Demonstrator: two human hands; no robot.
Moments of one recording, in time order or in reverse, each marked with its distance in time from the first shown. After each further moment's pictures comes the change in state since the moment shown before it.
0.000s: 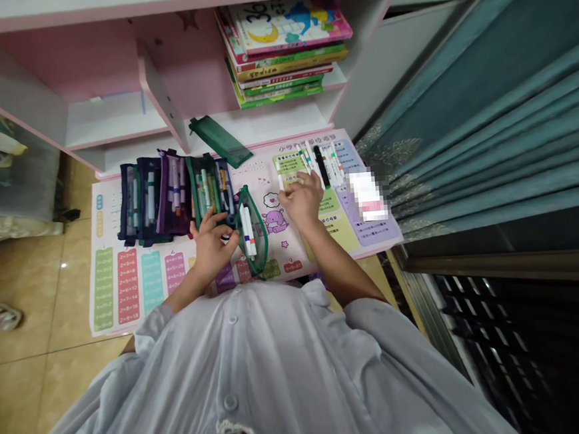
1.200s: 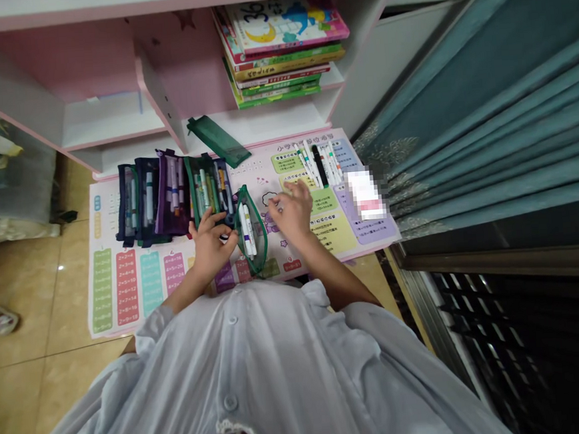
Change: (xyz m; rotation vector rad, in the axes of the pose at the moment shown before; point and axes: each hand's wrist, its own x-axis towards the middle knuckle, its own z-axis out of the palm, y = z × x) left_hand 0.000 -0.006 0.003 0.021 0.006 0.017; right_hand -0.032 -0.010 0.008 0.070 0.066 -0.142
